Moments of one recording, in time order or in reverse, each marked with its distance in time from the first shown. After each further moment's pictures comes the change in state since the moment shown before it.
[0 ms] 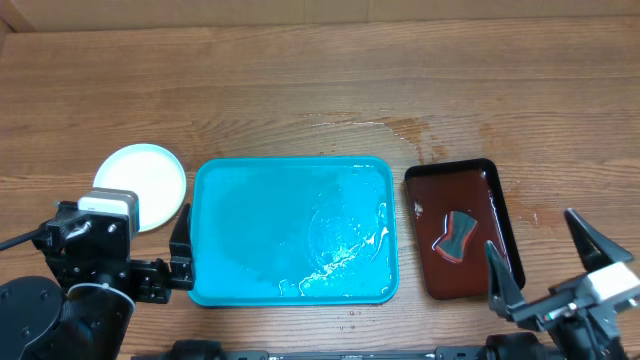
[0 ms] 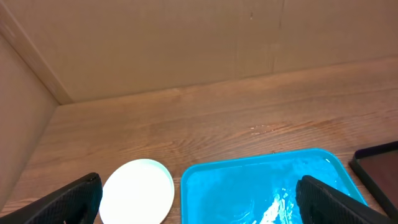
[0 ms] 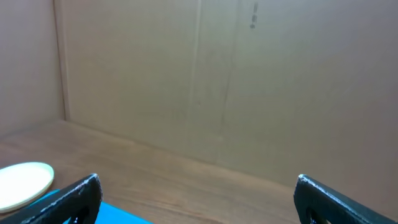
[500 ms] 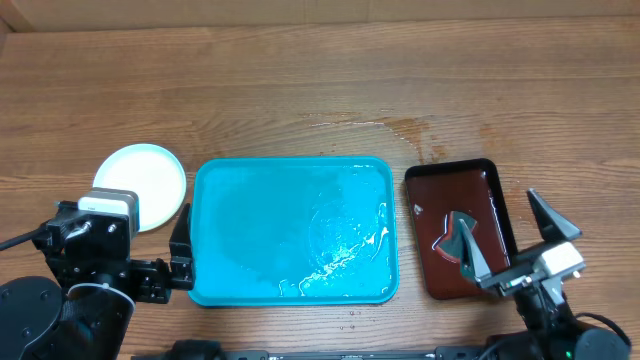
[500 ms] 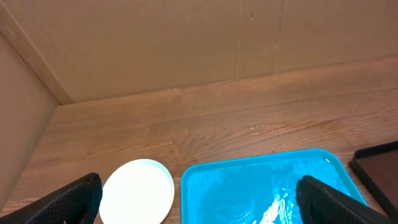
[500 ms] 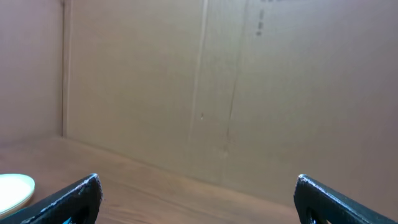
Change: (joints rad) left arm 0.000 0.000 0.000 0.000 0.000 0.000; right arm 0.000 -0.151 -0.501 0.512 -0.024 0.059
